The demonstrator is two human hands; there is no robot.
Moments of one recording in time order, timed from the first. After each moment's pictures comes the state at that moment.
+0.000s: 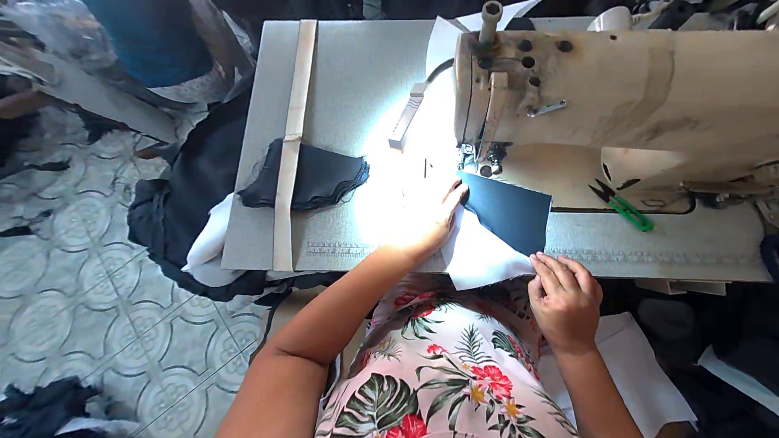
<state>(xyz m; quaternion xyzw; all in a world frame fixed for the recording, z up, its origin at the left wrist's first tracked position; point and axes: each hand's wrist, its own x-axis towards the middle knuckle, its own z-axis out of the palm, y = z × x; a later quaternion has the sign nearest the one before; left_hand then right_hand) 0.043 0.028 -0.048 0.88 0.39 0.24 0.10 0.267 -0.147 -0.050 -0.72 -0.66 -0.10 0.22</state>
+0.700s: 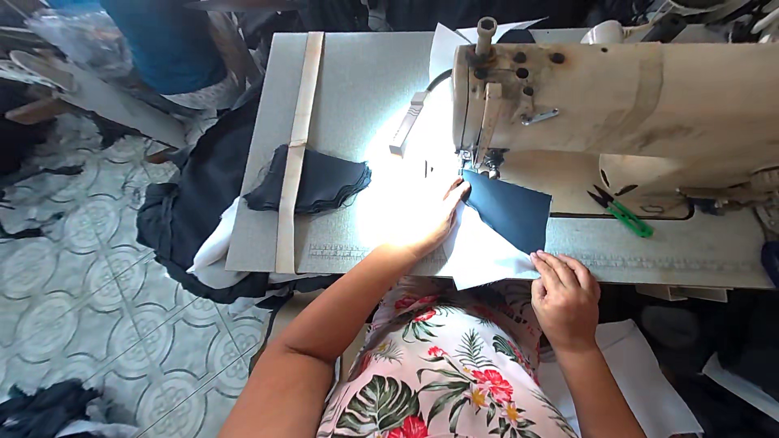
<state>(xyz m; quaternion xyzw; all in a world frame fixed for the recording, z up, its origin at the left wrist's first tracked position) 0.046 0.043 -0.053 0.89 0.39 0.23 0.08 0.272 -0.138 -0.048 -0.71 -0.66 -0.07 0.21</state>
